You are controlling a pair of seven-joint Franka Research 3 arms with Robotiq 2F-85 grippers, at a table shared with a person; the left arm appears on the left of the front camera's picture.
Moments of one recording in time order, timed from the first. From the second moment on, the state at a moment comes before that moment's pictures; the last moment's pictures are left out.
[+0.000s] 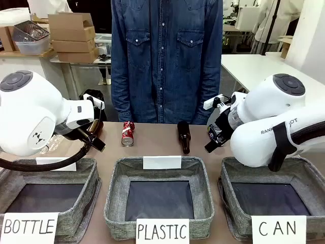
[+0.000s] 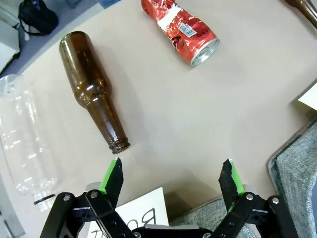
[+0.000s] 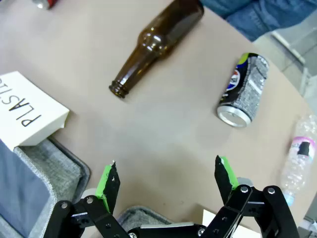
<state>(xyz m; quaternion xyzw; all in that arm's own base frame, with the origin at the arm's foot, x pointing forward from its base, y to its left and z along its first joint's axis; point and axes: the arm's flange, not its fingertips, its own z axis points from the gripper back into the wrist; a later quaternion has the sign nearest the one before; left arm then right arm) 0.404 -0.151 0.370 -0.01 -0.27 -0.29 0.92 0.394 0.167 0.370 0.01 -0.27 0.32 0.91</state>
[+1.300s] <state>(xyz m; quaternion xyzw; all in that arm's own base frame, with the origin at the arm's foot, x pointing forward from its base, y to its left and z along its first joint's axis) 0.364 -0.155 0.450 0.00 -0.24 -0.30 0.92 0.376 0.135 0.452 0.04 -0.28 0.27 0.92</state>
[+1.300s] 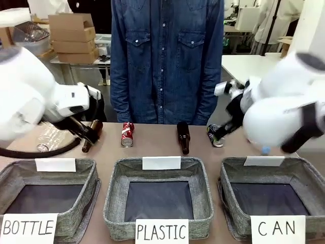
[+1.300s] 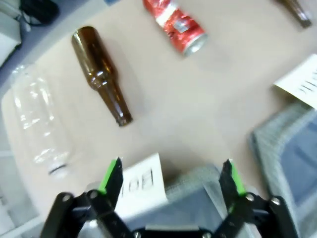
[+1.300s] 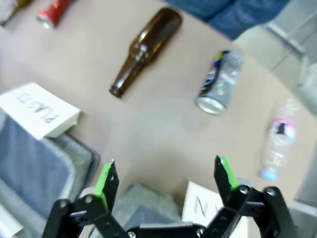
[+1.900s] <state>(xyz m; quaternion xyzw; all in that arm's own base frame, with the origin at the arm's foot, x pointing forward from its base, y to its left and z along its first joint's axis) 0.260 -0.174 0.557 0.03 -0.28 -0.38 0.88 0.304 0.095 0.573 0.02 -0.37 0.26 0.89</state>
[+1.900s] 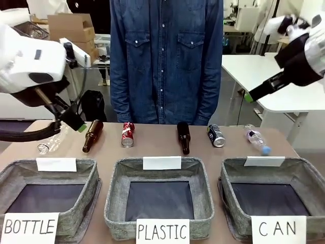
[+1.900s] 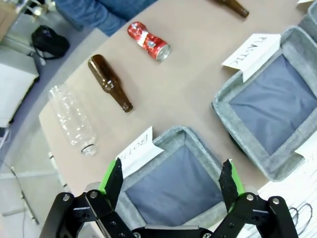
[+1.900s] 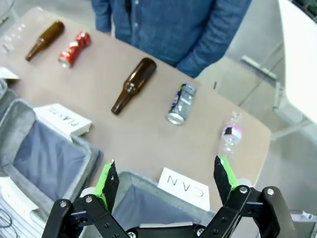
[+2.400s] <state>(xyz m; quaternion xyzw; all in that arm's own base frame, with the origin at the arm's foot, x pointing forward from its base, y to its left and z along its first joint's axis) 0.288 -0.028 0.566 -0.31 -0.27 -0.31 0.86 0.274 0.020 0.561 0.34 -0.22 0.17 0.90</state>
